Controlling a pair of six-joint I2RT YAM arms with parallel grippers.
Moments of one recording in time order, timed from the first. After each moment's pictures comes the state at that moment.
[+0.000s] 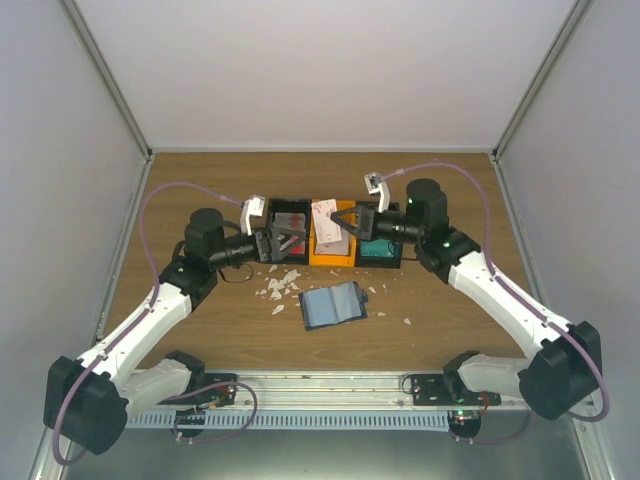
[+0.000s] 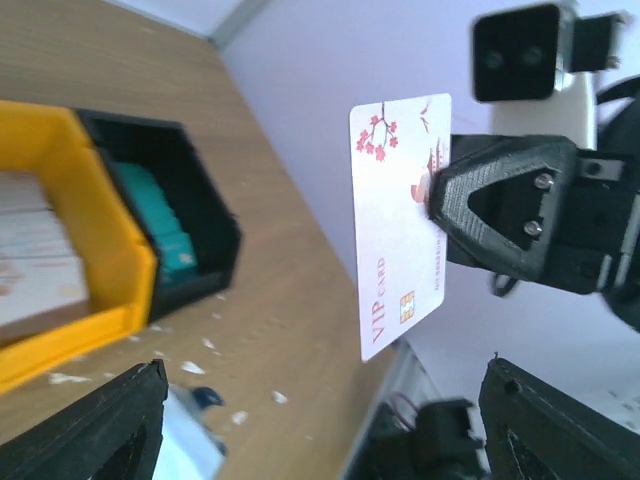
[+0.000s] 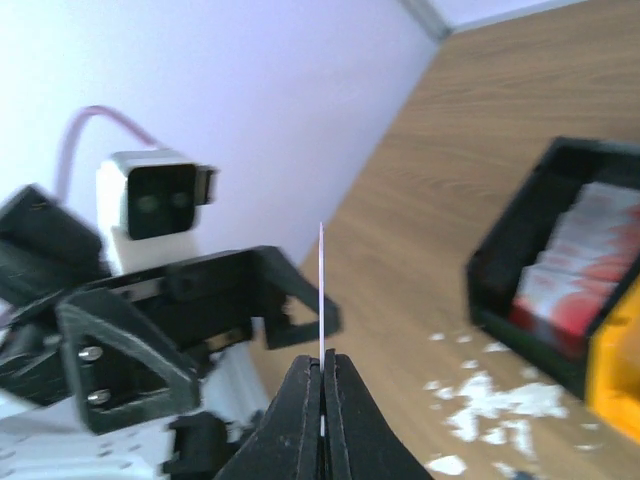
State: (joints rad) left arm -0.37 1.03 0.72 0.05 0.69 -0.69; right arm 0.51 1.25 1.02 -0.10 -0.63 0.59
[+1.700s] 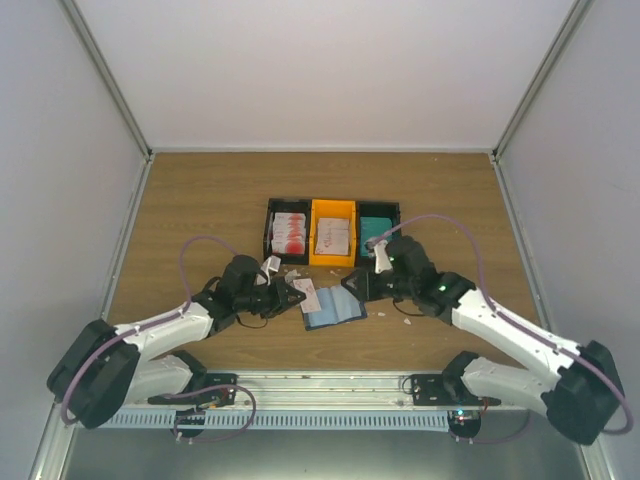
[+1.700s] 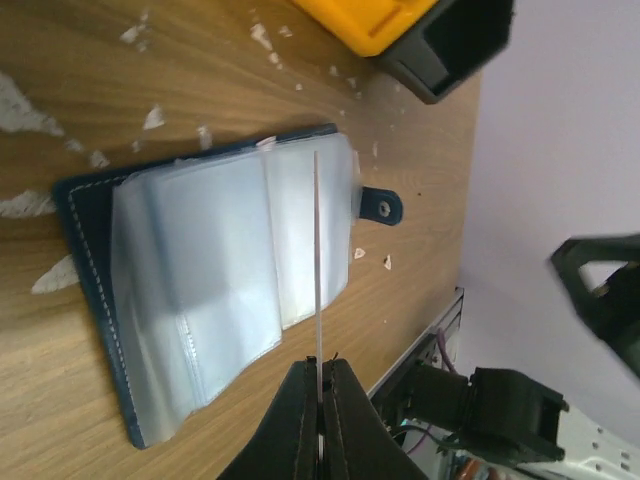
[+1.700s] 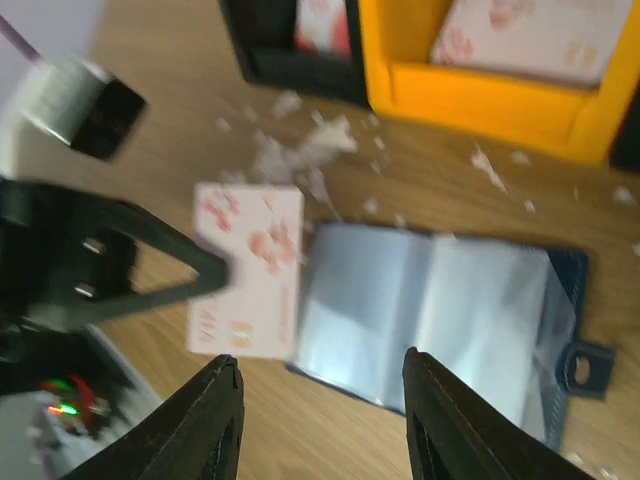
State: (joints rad) left arm -0.60 1.15 0.38 0.17 0.53 -1.08; right arm 0.67 1.02 0.68 -0.32 -0.32 0.59
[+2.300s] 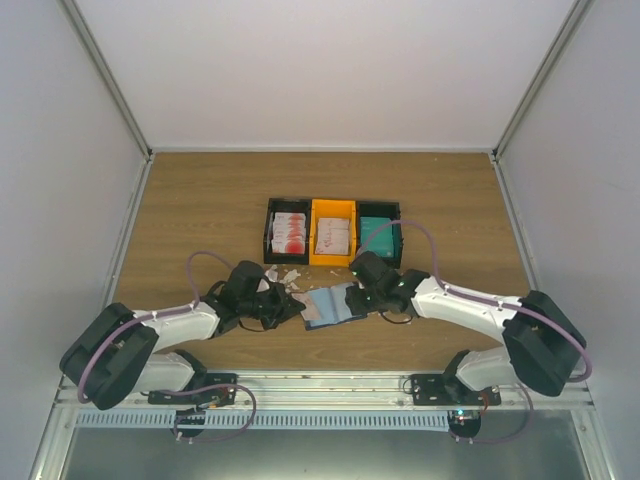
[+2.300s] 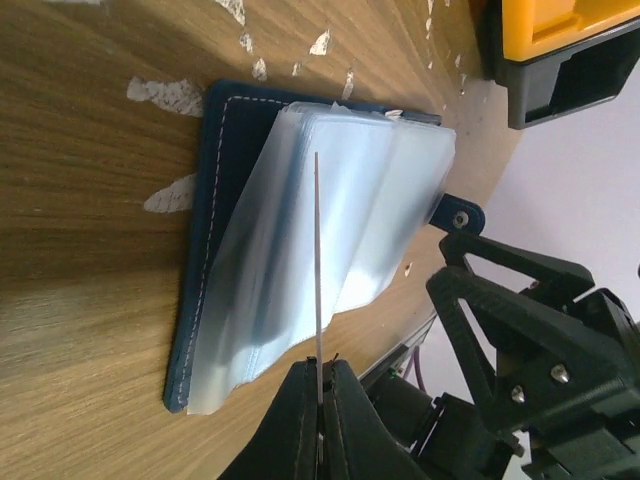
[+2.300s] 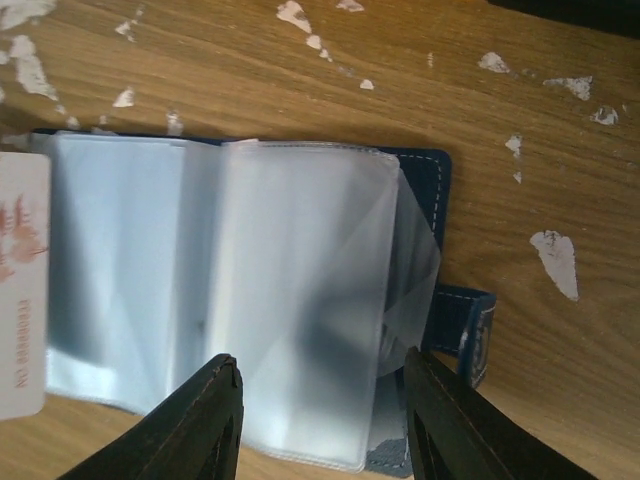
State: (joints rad) left arm -0.61 1.27 0.33 0.23 0.55 -1.39; right arm 0.84 1.35 0.71 -0.44 0.02 0.55
